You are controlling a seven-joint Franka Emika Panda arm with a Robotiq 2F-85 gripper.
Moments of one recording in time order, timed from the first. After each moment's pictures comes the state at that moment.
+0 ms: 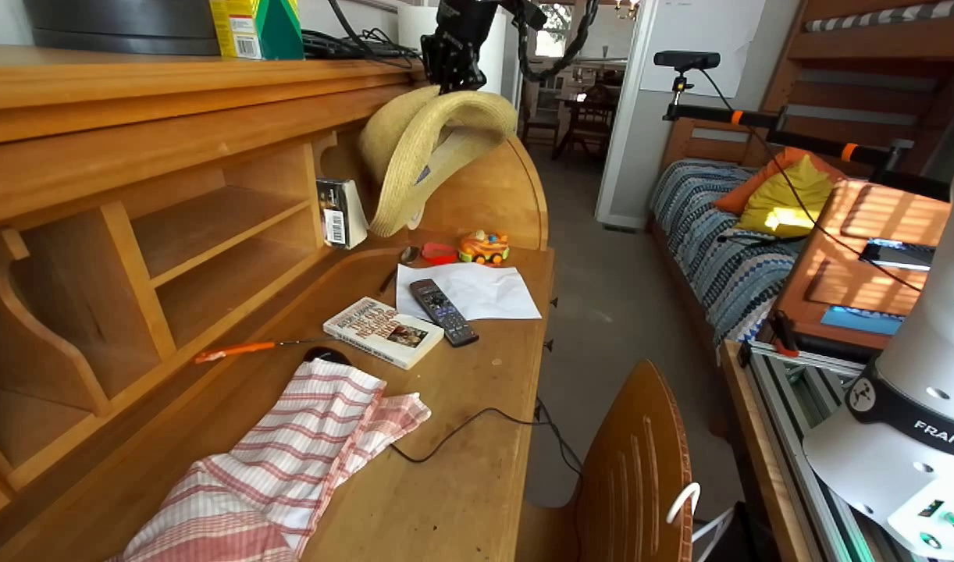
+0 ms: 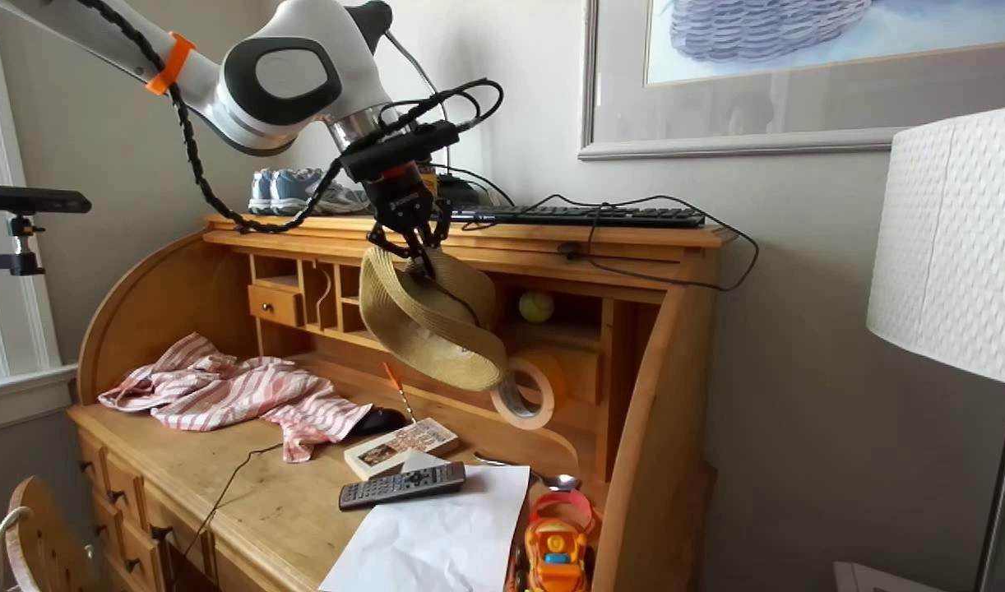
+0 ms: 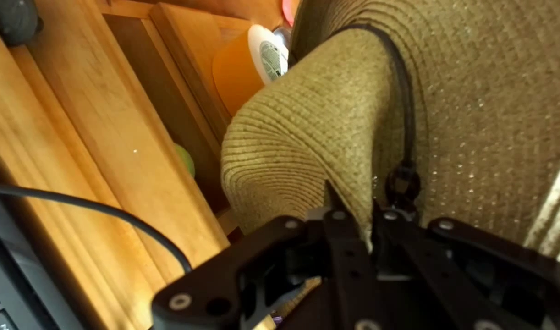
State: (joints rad) arm -0.17 0.07 -0.10 -1.95 -0.14 2.44 -1.33
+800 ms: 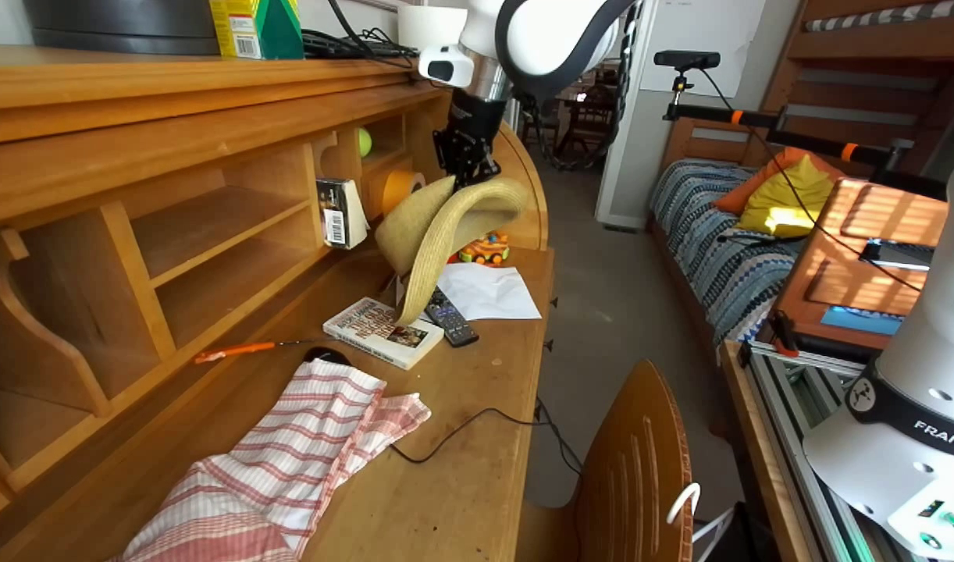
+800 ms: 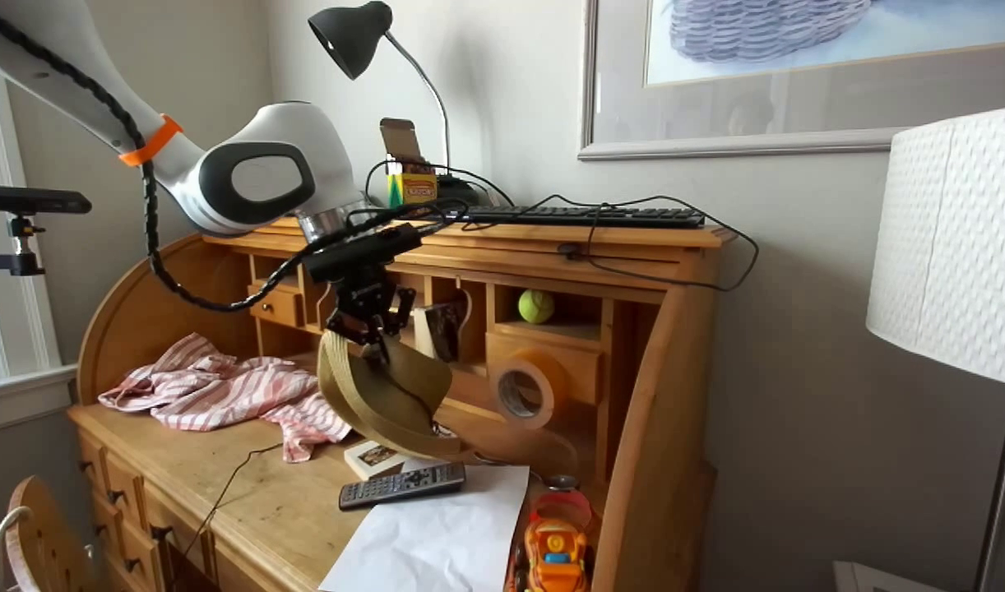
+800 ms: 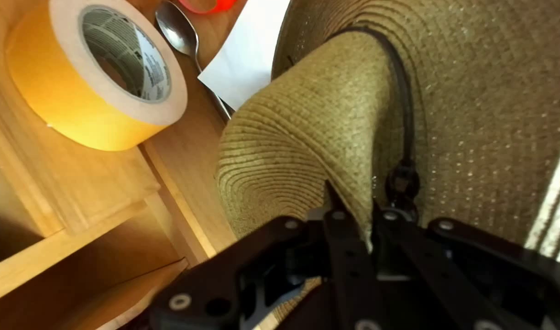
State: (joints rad) arm -0.13 0.10 -0.09 -2.21 -0.17 2.62 -1.26
